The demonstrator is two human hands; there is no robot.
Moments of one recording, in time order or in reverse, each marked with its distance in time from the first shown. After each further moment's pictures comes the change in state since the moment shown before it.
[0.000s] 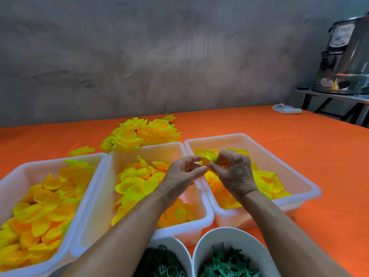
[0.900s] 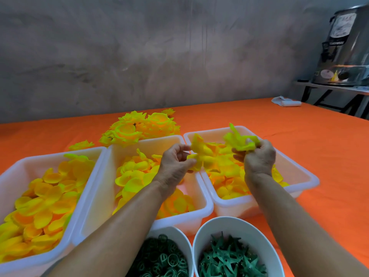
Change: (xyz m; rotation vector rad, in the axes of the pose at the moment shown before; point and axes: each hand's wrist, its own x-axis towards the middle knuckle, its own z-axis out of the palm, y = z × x) left_hand 0.006 -0.005 -0.004 -0.148 0.135 0.035; right_hand 0.015 0.027 -0.010 0.555 0.401 0.676
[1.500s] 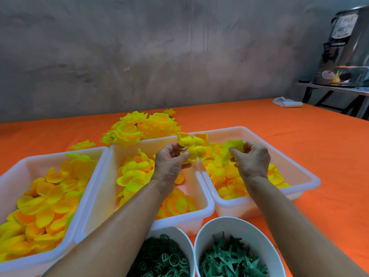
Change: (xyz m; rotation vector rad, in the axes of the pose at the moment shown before) left_hand 0.003 0.002 -0.004 -0.151 0.153 -0.017; right_hand -0.011 -0.001 0.000 -0.426 -0.107 -0.150
